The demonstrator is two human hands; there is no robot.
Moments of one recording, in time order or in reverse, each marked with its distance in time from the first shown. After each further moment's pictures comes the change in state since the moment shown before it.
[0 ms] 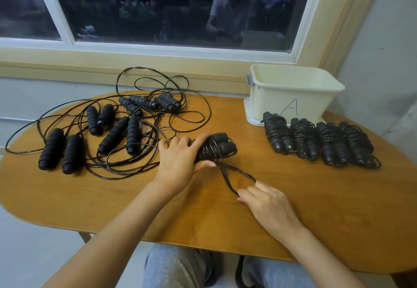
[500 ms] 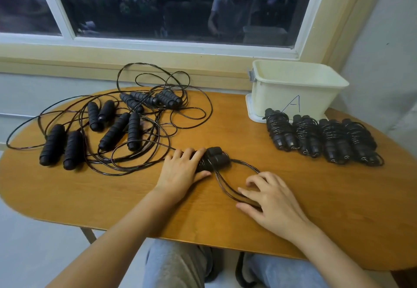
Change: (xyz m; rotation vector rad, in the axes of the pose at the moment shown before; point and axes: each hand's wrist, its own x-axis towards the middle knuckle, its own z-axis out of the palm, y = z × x) left_hand -0.013 -0.002 0.026 0.107 -0.260 -0.001; right_hand 0.004 -0.001 -0.028 0.088 -0.395 0.187
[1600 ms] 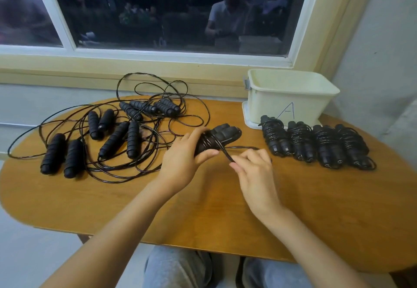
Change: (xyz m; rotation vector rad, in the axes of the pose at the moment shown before) left_hand 0.001 0.015 -0.060 -0.534 0.312 0.024; right_hand 0.053 -0.035 -0.025 0.239 0.561 0.186
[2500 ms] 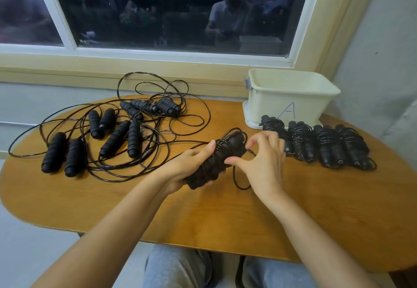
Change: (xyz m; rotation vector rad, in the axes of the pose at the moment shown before) left_hand -0.004 0.016 -0.016 -0.850 -0.607 -0.492; right_hand 0.029 0.000 -0.008 0.100 0.012 0.357
